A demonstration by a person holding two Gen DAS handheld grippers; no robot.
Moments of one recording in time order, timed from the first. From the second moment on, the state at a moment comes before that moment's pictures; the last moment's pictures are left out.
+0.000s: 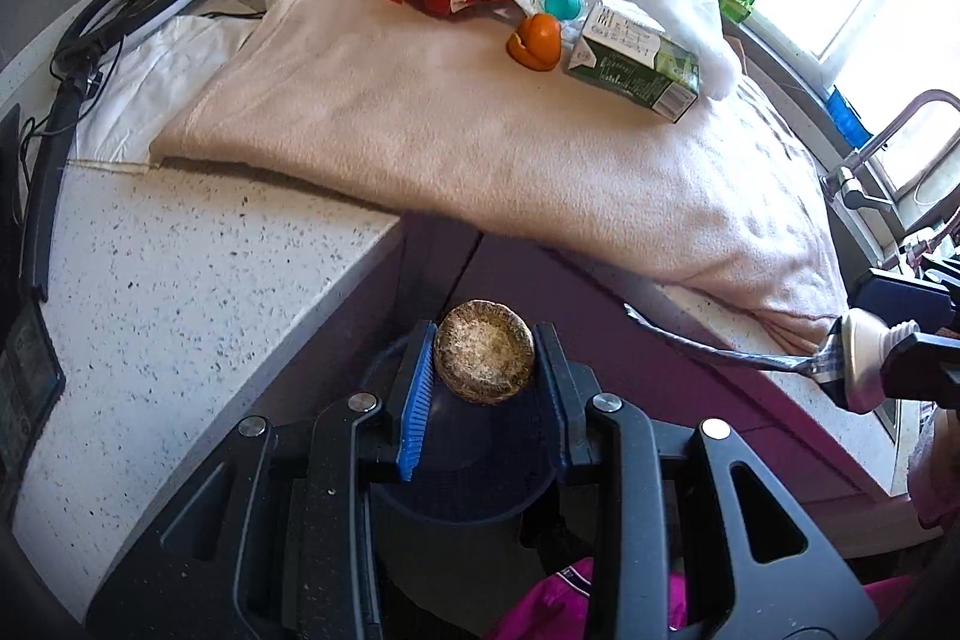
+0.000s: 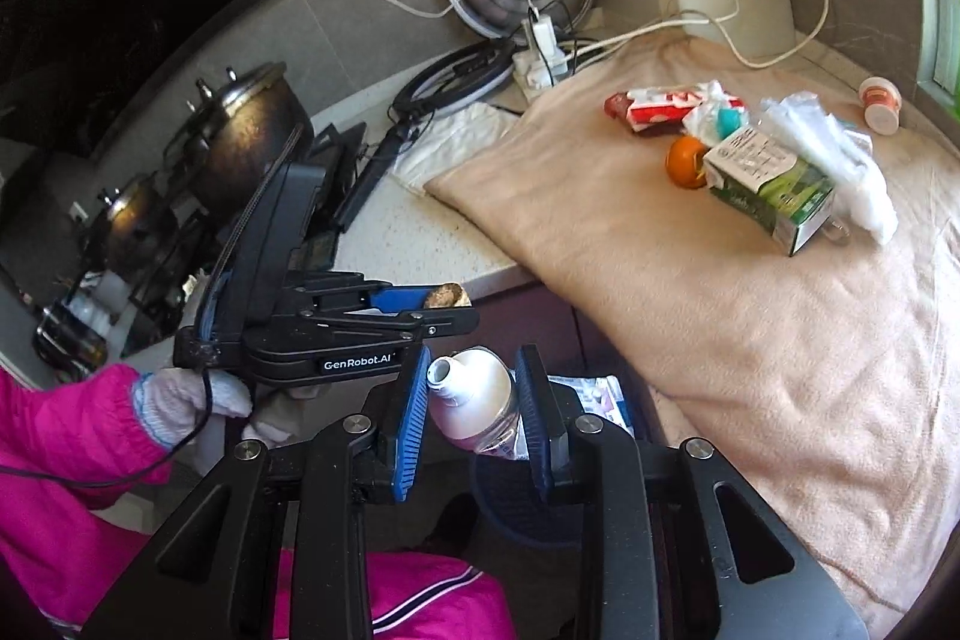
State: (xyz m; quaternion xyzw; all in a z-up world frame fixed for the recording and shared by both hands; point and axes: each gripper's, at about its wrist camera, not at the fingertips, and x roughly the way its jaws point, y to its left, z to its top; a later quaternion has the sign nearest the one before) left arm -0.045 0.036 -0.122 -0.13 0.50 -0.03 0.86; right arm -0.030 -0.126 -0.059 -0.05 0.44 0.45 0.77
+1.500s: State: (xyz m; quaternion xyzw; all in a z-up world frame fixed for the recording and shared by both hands) left arm -0.017 0.025 -0.244 -0.15 0.60 -0.01 0.79; right arm 0.017 -0.089 -0.216 -0.04 0.55 0.36 0.75
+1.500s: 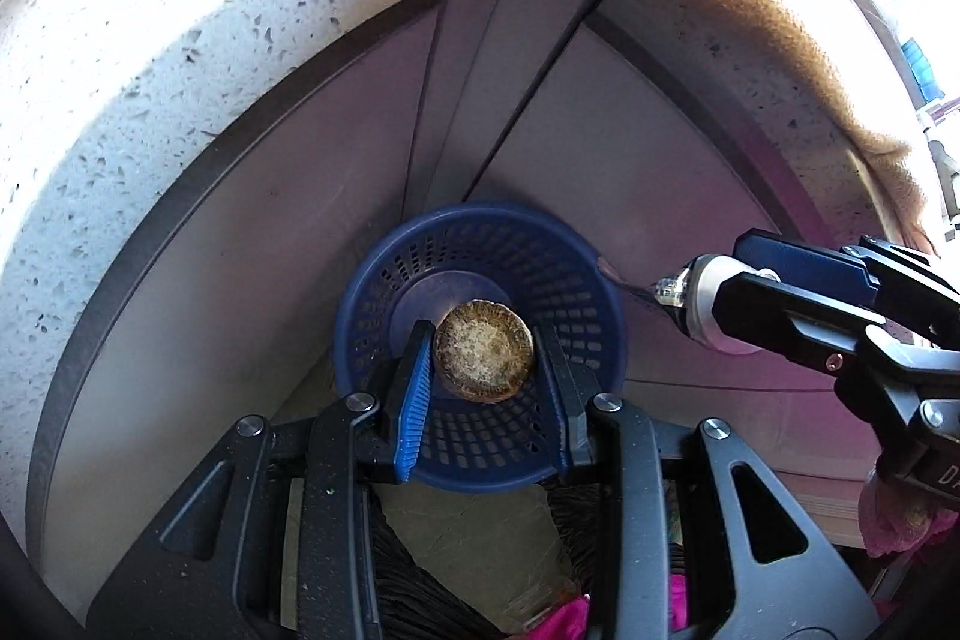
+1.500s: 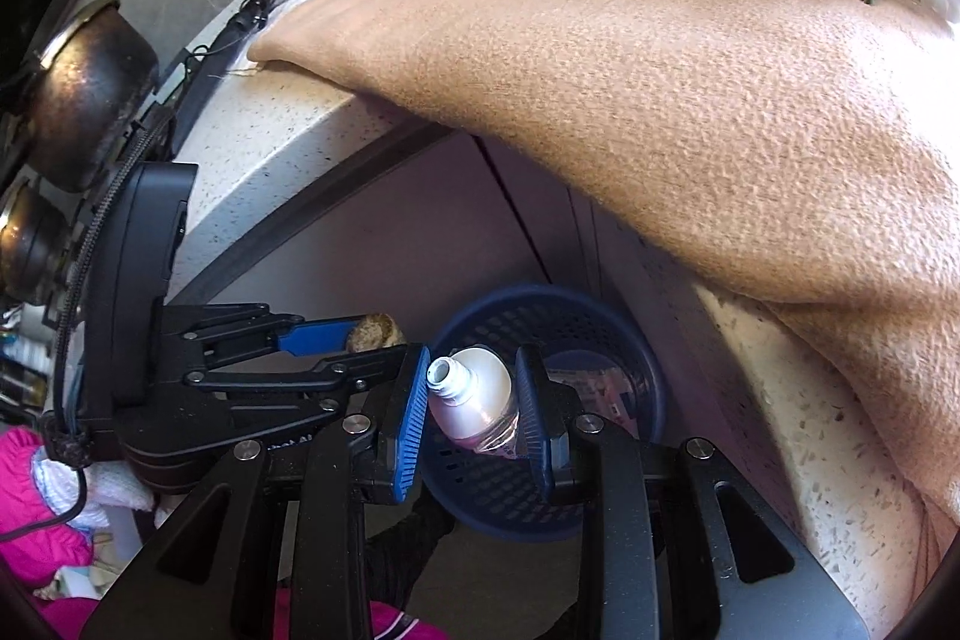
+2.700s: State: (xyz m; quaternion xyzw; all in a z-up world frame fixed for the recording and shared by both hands) left arm -0.017 0.034 -0.180 -0.12 0.54 0.00 0.83; right arm 0.016 -0.126 -0.155 -0.06 0.50 0.35 0.79
